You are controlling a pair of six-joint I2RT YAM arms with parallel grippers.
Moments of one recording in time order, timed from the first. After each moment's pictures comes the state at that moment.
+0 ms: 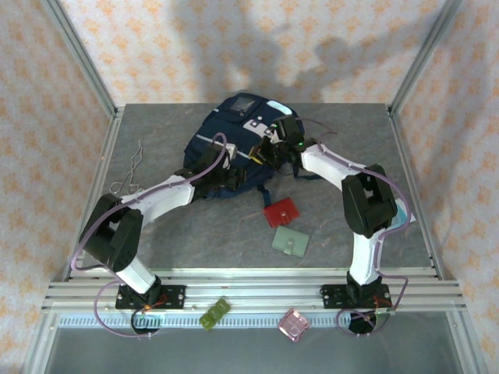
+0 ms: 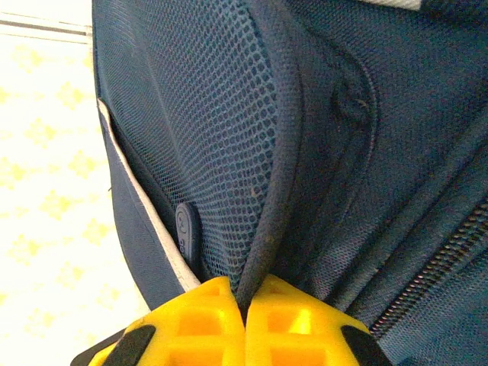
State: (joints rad) left arm -0.49 1.62 1.02 -0.17 0.01 -0.31; right arm 0.47 1.94 1.45 -0.28 -0.47 0.97
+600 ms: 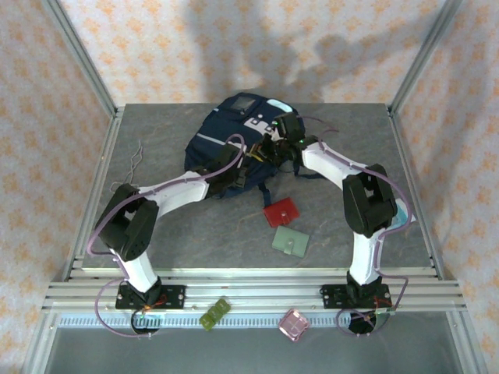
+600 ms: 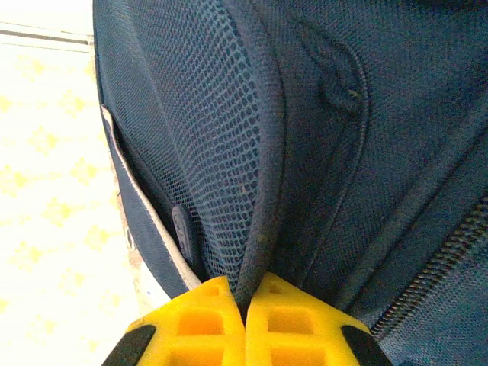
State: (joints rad) left arm -0.56 1.74 1.12 -0.20 -0.16 -0.28; right arm 0.46 1.94 1.48 -0.30 -0.46 0.97
